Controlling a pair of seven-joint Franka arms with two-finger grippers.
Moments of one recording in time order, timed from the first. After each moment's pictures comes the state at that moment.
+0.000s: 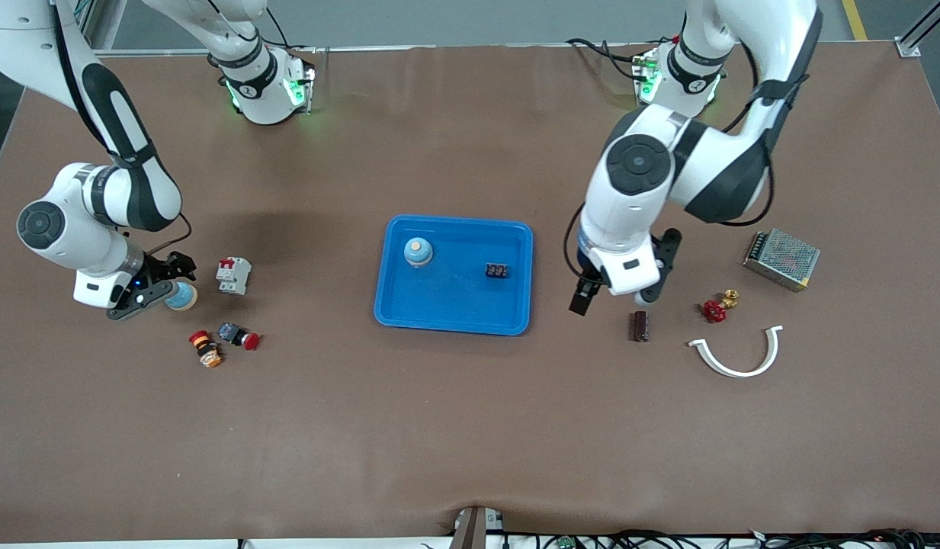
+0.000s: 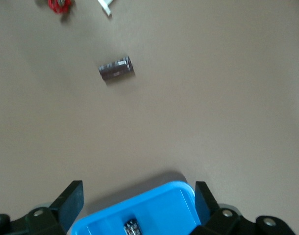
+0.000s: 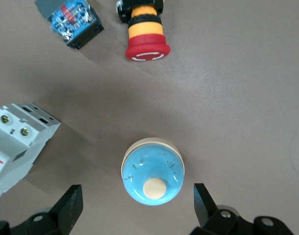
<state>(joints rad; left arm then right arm) -0.32 0.36 -0.22 -1.64 0.16 2.02 -1.66 -0.17 0.34 -0.04 -2.22 -0.09 2.53 -0.70</state>
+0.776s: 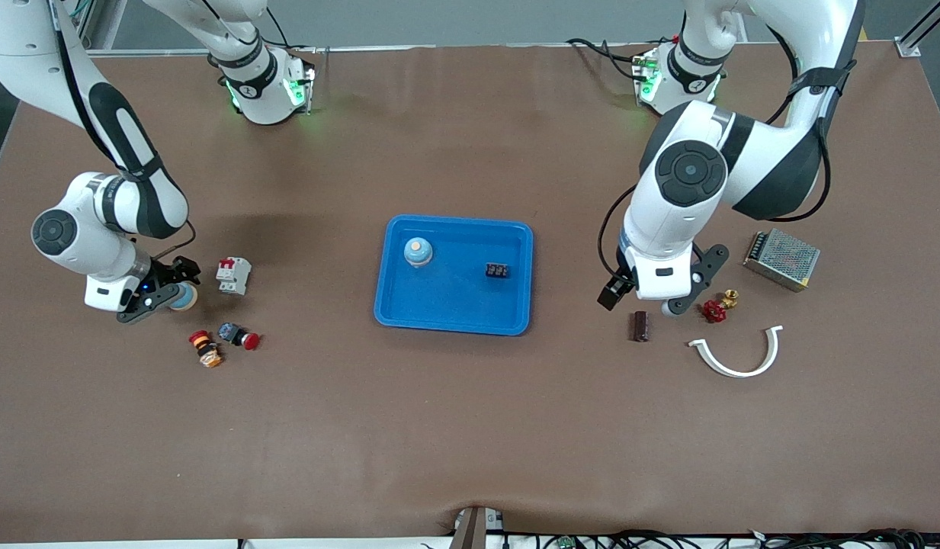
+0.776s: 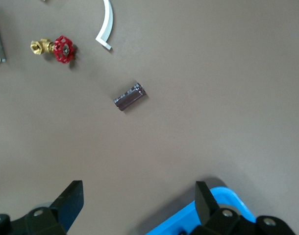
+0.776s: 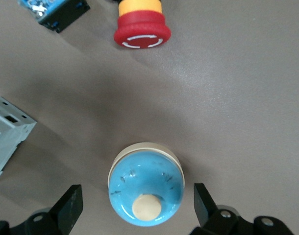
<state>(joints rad) -0.27 0.33 -0.22 -1.65 0.16 1.93 -1.30 -0.19 0.42 -0.04 -2.22 -0.09 2.61 -0.73</state>
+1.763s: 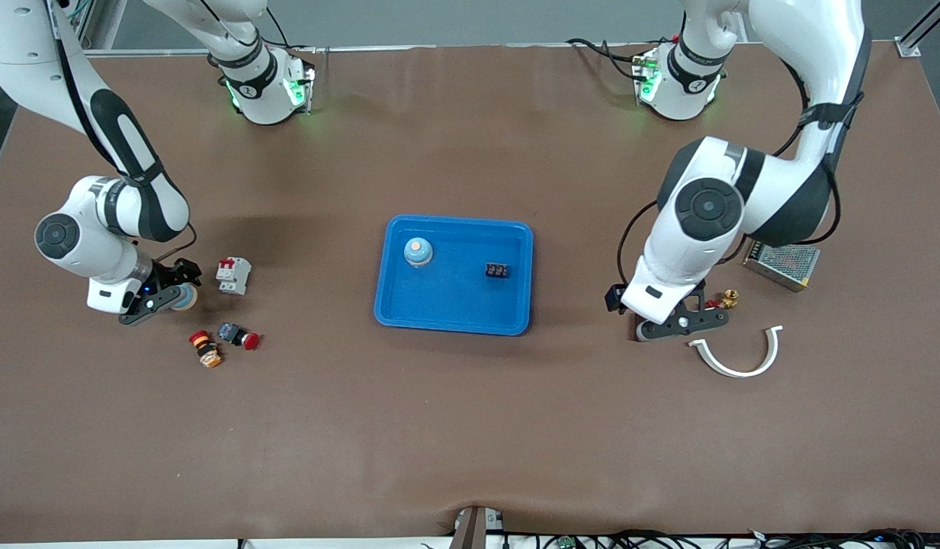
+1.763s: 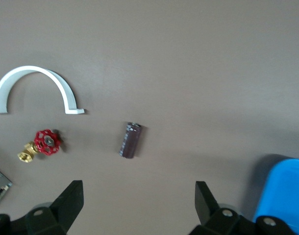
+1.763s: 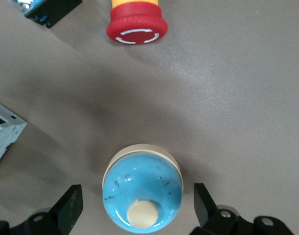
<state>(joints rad) -0.21 0.39 -0.21 -1.69 0.25 2.05 -0.65 -0.19 0.44 -0.04 -2.21 -0.09 2.61 -0.73</state>
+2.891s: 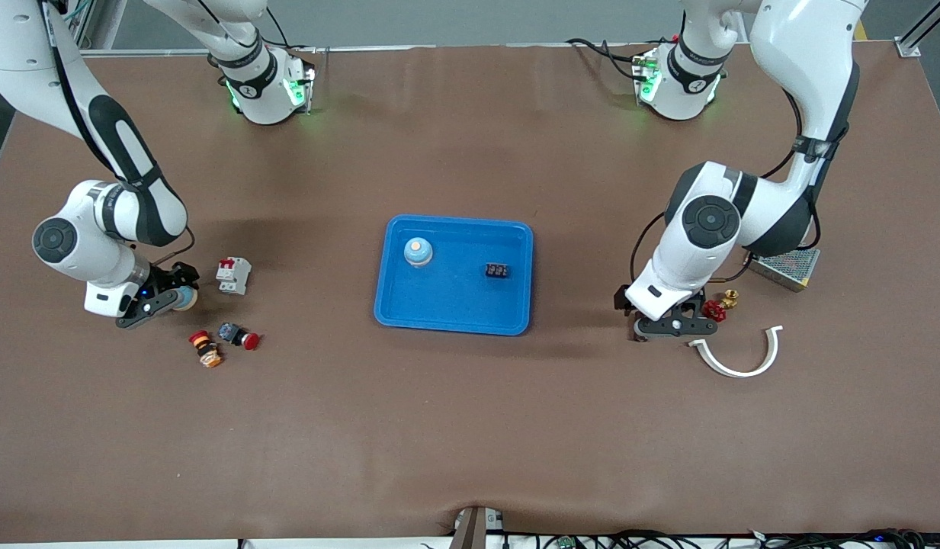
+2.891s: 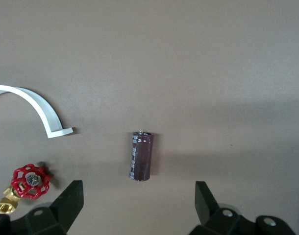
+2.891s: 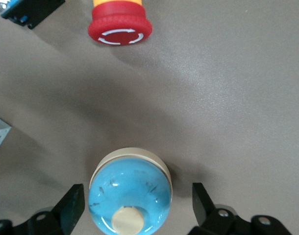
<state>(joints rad) -0.13 0.39 -0.21 -1.94 0.26 2.37 -0.43 -0.20 0.46 -0.04 -2.18 -0.09 2.61 -0.74</state>
